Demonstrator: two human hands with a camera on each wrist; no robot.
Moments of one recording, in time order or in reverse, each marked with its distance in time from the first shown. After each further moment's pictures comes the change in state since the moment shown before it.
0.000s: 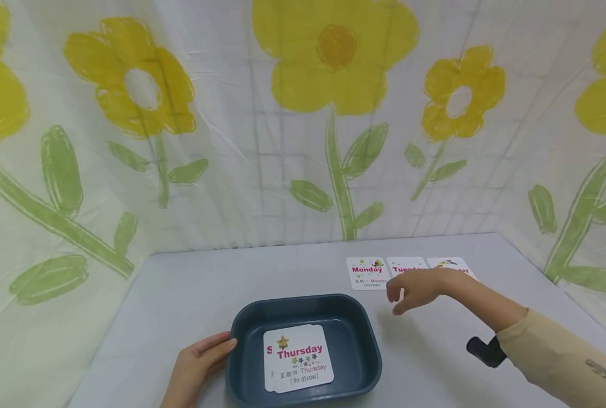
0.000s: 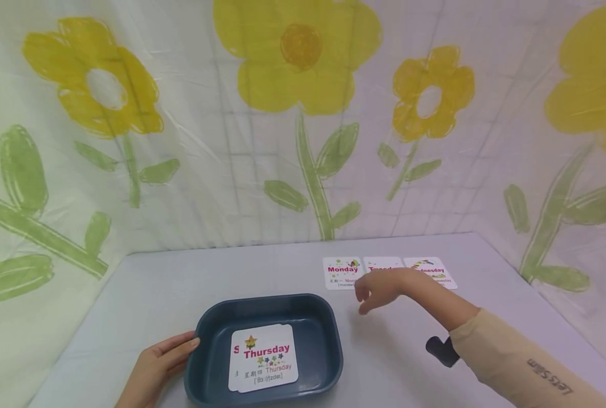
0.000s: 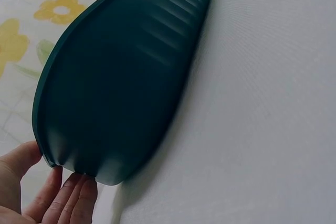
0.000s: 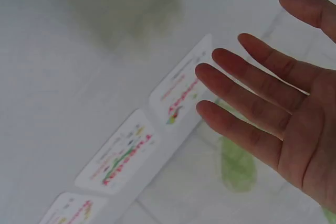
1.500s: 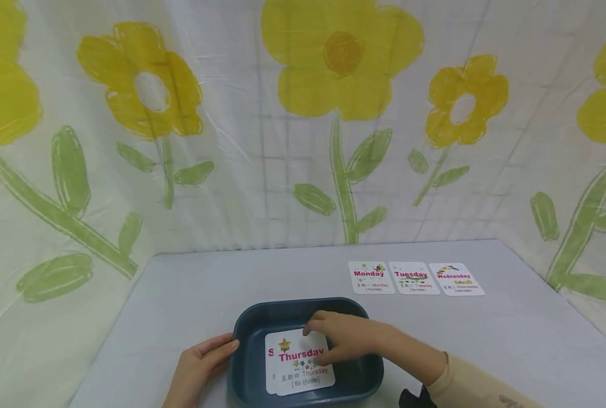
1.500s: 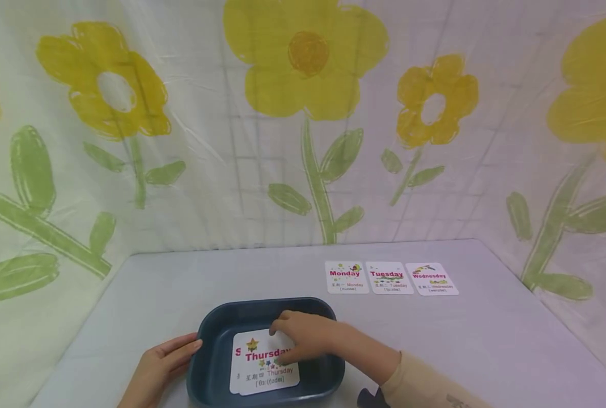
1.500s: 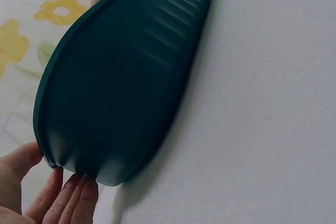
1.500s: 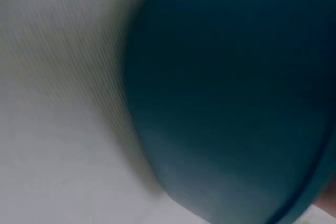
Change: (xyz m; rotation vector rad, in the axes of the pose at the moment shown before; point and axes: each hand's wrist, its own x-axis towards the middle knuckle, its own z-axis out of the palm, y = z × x) left_hand -0.003 0.002 0.000 0.007 -0.002 0.021; right_hand 0.045 -0.111 0.065 -0.022 0.158 -0.322
